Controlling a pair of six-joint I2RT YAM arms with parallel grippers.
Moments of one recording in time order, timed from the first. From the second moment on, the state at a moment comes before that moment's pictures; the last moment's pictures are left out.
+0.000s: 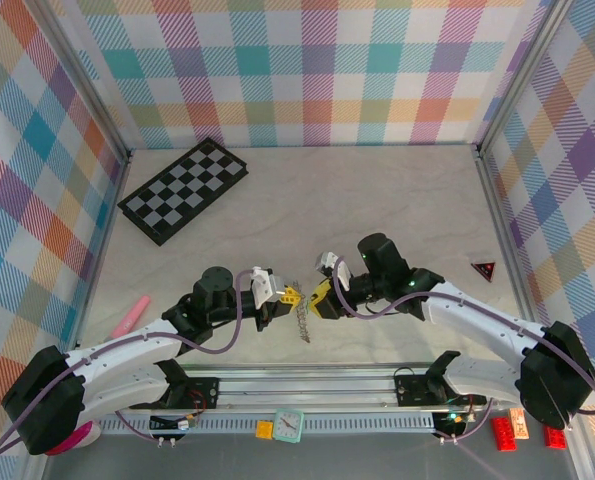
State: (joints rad) left arm -0.78 0.97 0.35 0.36 0.53 0.13; right arm 0.74 1.14 0.68 -0.23 -0.76 -0.04
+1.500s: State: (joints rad) left arm -0.78 0.98 0.34 0.44 0.54 0.10; right arm 0.73 1.05 0.61 -0.03 -0.71 -0.19
